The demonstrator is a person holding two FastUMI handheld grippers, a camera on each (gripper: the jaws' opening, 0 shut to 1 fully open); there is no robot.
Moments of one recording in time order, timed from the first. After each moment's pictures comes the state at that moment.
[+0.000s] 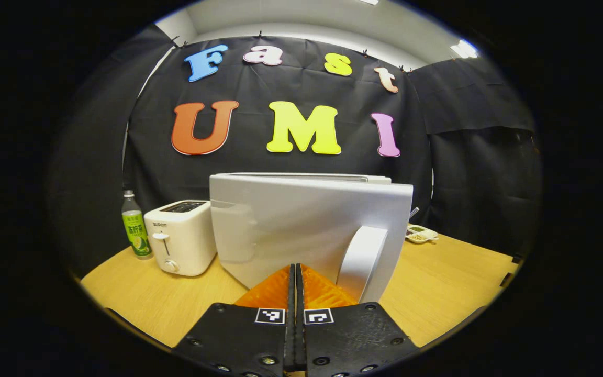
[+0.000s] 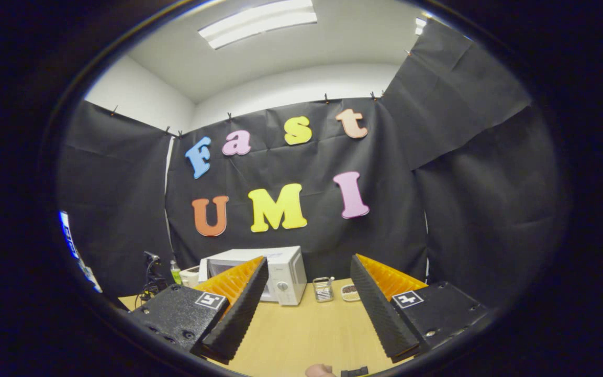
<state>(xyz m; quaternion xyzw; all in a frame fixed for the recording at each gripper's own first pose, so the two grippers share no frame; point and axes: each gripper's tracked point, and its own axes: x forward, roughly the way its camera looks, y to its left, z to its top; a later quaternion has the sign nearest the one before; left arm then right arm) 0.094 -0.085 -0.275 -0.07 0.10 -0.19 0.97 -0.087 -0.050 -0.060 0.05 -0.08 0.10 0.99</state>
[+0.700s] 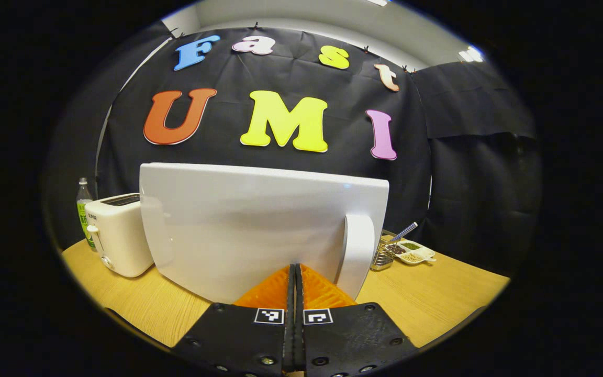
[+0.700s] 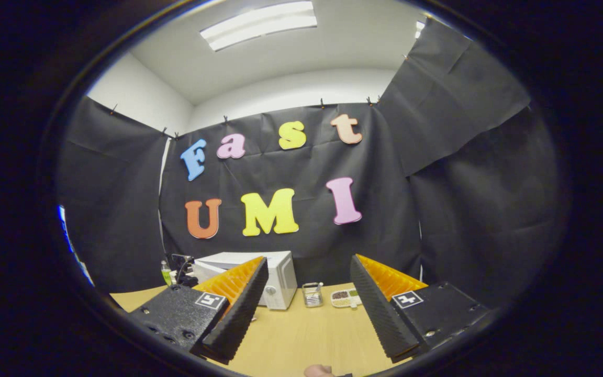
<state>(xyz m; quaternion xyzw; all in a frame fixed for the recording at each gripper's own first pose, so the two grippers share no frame) 0.171 -0.194 -0.283 -0.07 0.10 -0.20 0.97 -0.068 -0.074 -0.064 0.05 -0.10 0.10 0.99</state>
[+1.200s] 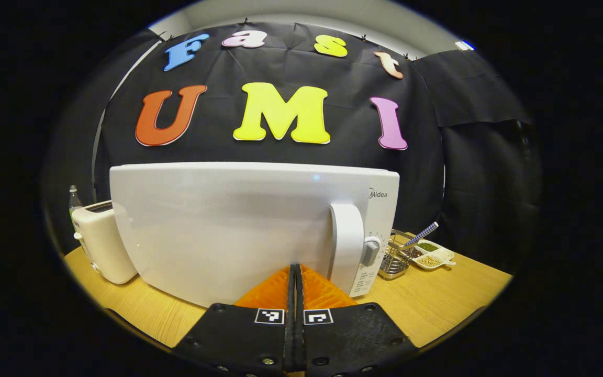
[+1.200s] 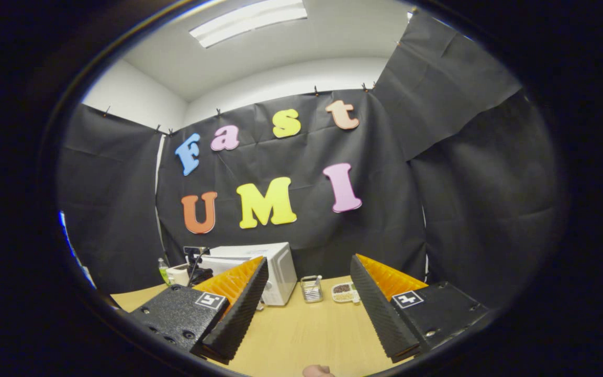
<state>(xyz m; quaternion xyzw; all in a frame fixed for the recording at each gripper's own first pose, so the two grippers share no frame) 0.223 -0.230 -0.289 -0.07 0.11 -0.17 0.98 -0.021 -0.086 -0.090 0.06 -0.07 0.10 0.99</state>
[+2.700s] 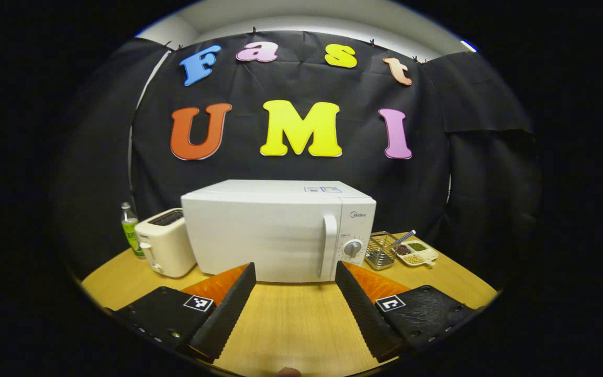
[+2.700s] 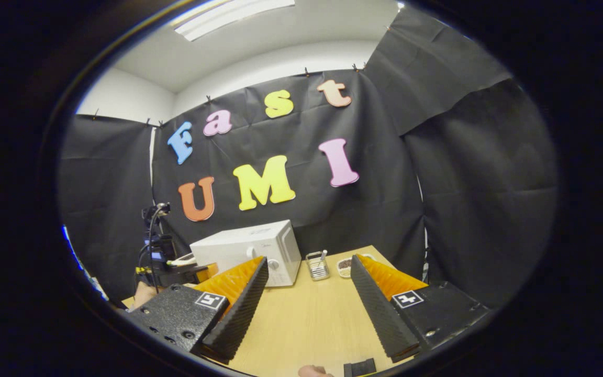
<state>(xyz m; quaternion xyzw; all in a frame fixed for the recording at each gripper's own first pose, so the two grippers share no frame) 0.088 -0.147 -0.192 -0.03 0.13 -0.08 0.99 -0.052 -0.057 -0.119 0.09 -0.01 0.09 0.99</state>
